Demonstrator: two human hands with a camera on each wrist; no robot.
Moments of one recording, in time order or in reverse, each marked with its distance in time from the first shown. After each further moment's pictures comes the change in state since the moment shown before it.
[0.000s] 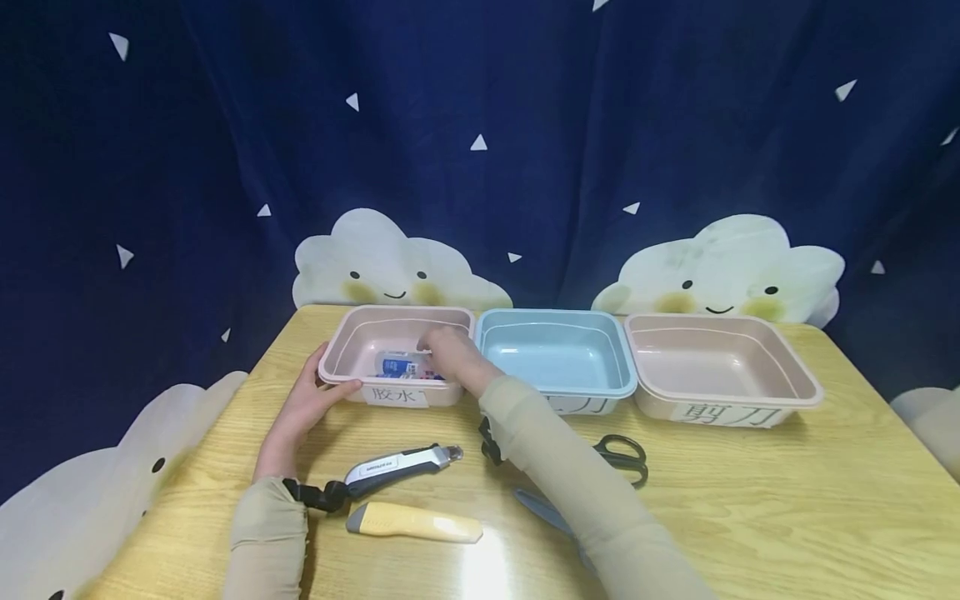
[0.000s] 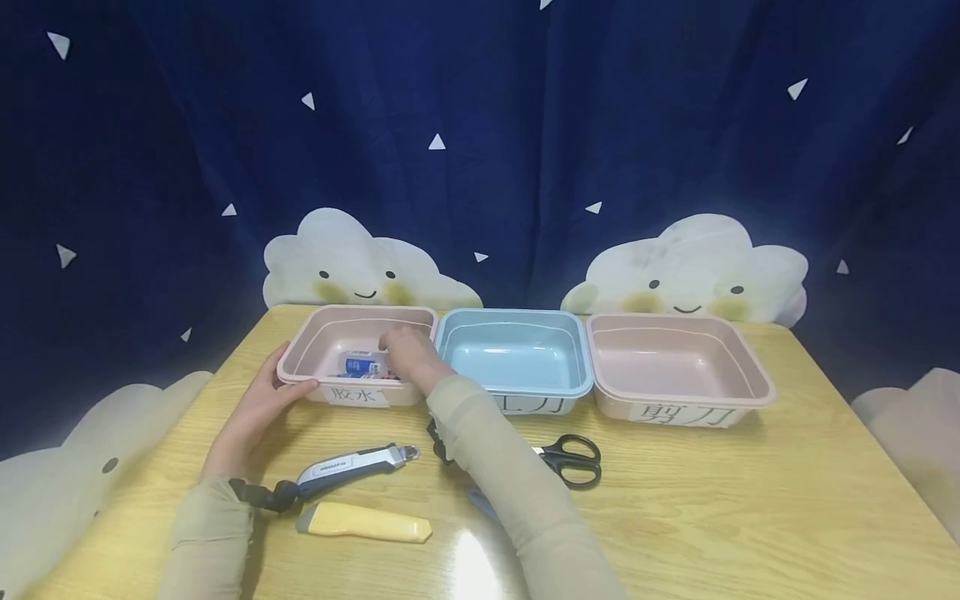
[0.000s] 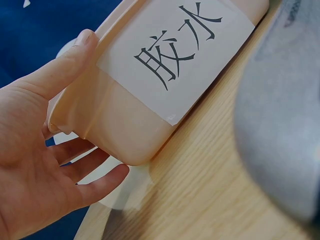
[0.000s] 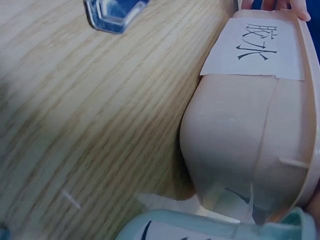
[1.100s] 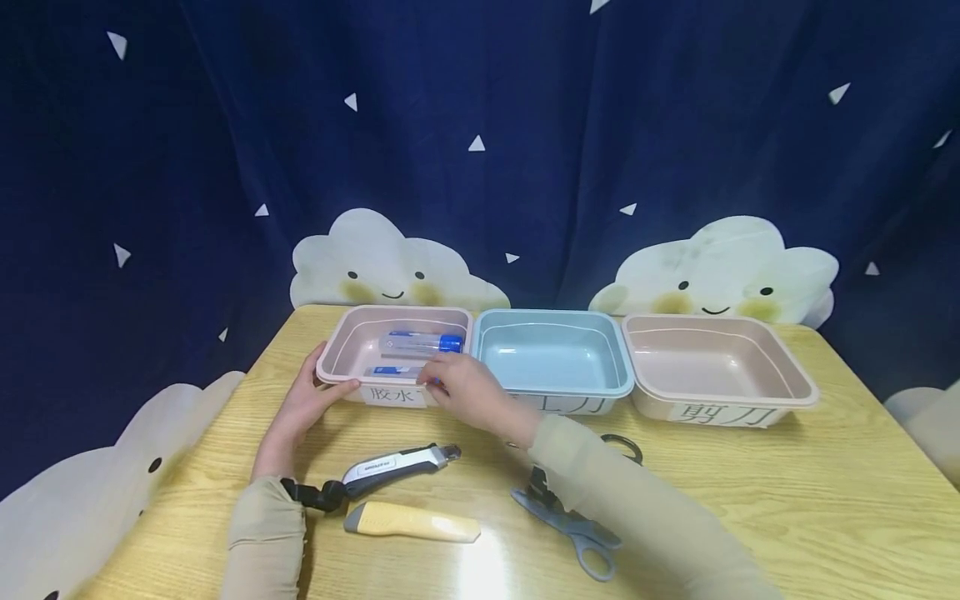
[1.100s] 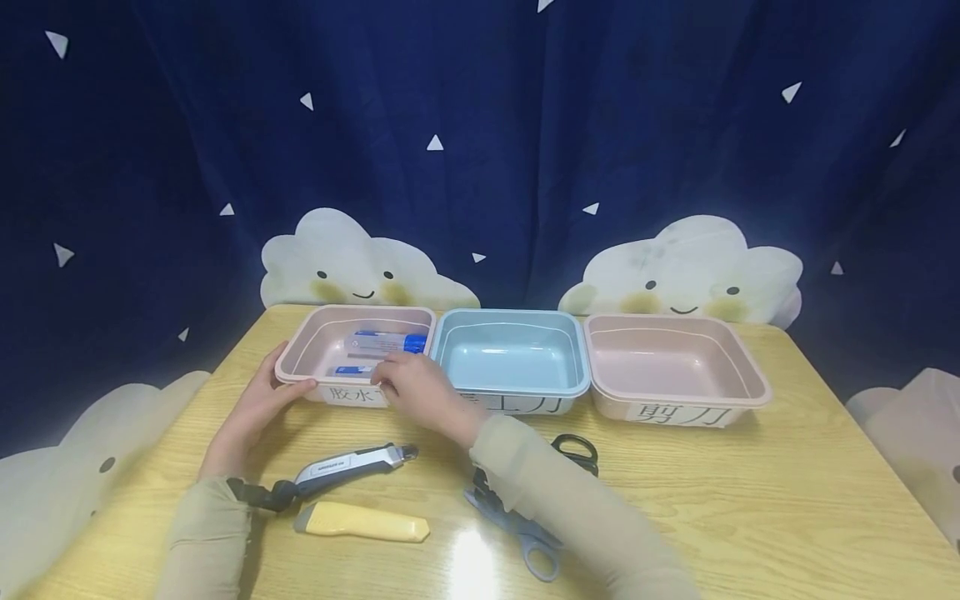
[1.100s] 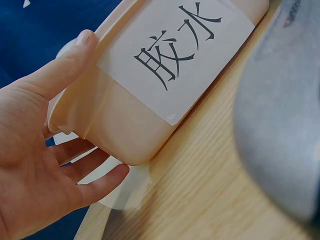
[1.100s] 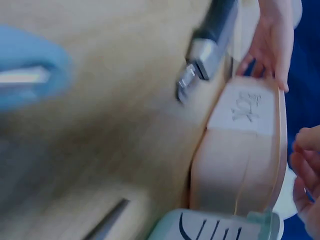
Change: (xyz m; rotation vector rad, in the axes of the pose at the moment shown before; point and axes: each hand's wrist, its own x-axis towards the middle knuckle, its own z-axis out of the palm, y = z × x) left_hand 0.000 0.002 0.001 0.014 -0.005 -0.010; right_hand -0.075 -0.002 -0.007 0.026 0.312 -0.382
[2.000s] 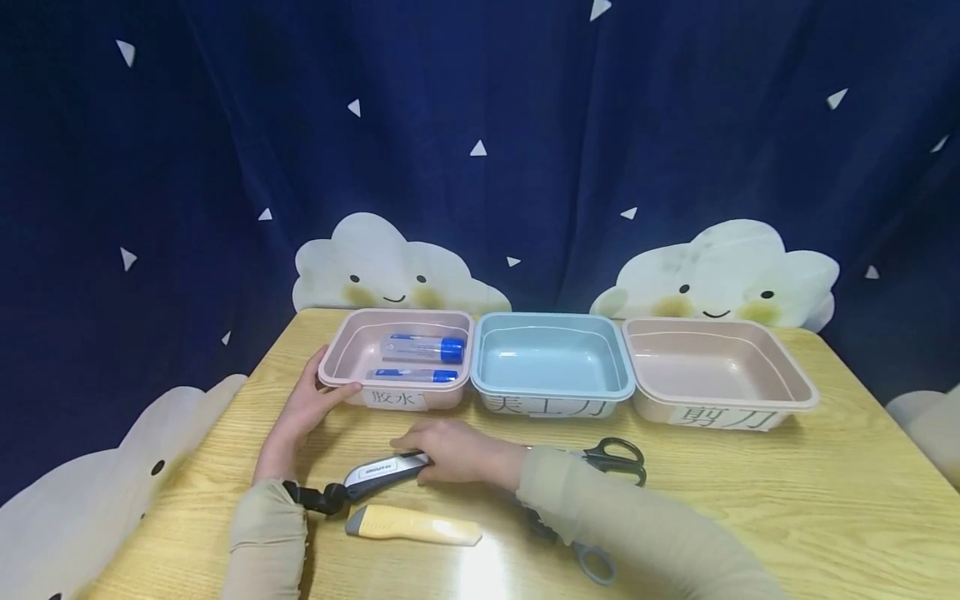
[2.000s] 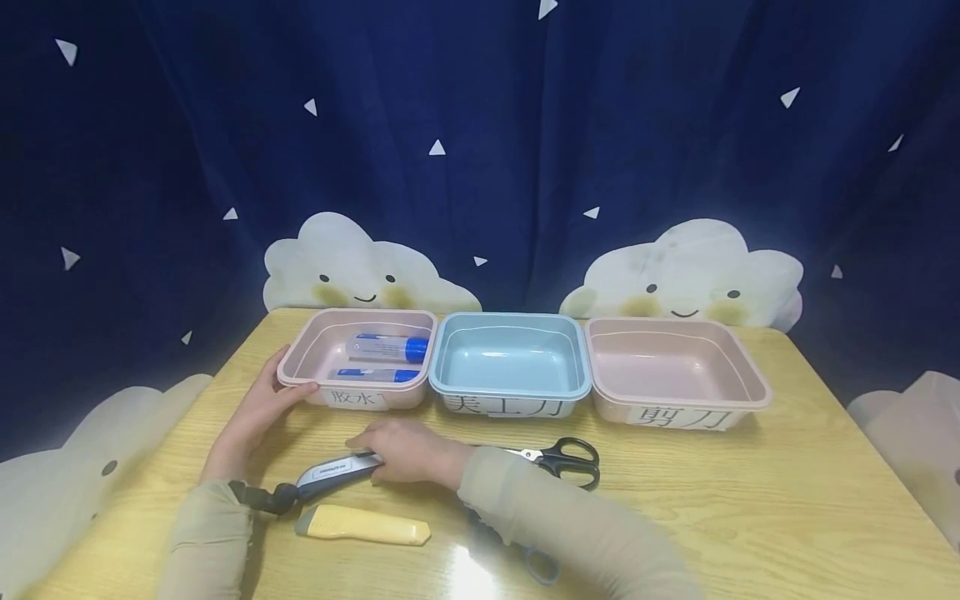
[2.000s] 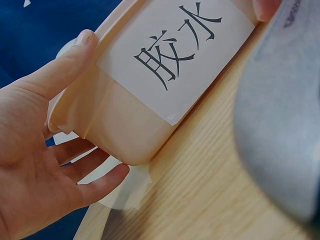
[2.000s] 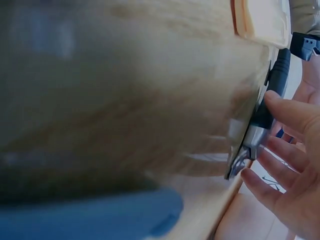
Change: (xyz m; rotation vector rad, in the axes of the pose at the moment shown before) left_hand 0.000 -0.001 -0.001 -0.003 -0.004 0.001; right_hand -0.030 -0.032 0.032 0.042 -0.432 -0.127
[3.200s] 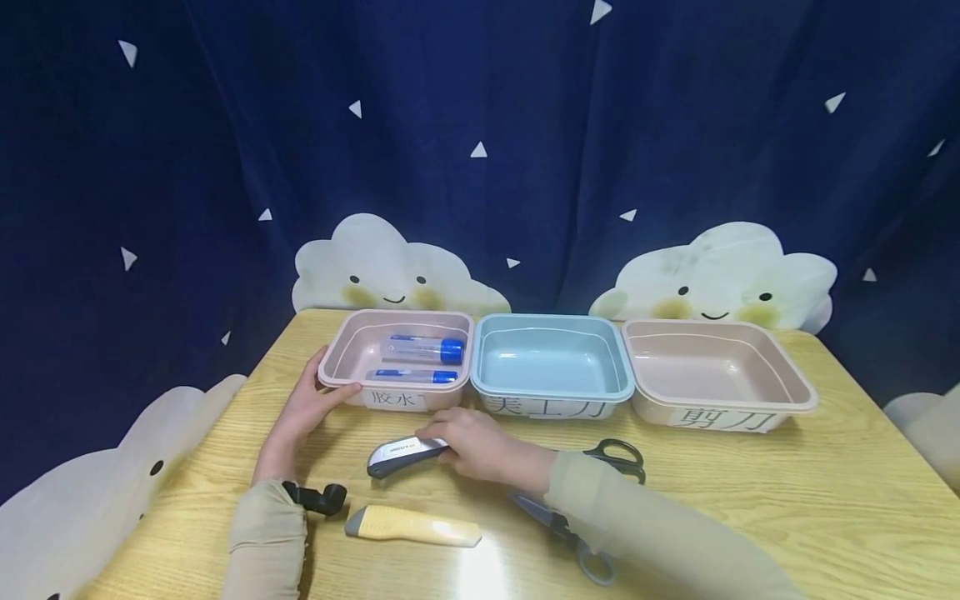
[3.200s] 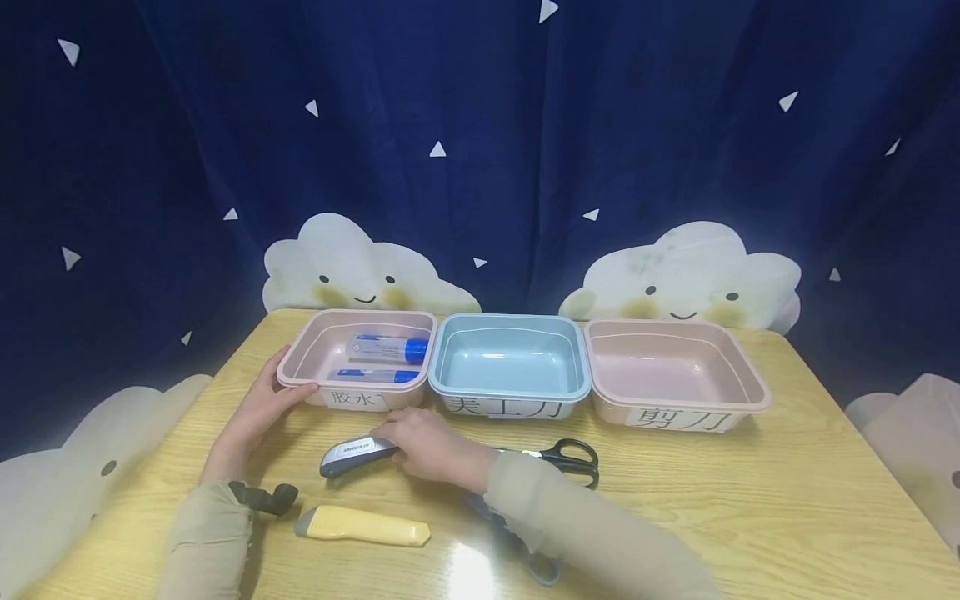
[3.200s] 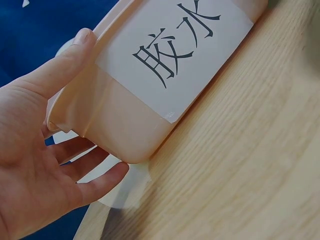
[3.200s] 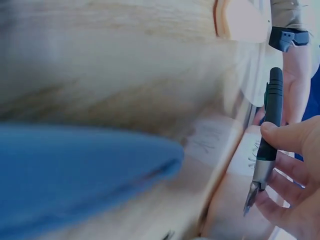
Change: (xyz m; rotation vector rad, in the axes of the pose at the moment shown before) left_hand -0.005 0.007 0.001 0.000 -0.007 -0.015; right_hand -0.025 0.004 -0.018 -0.045 0.125 0.088
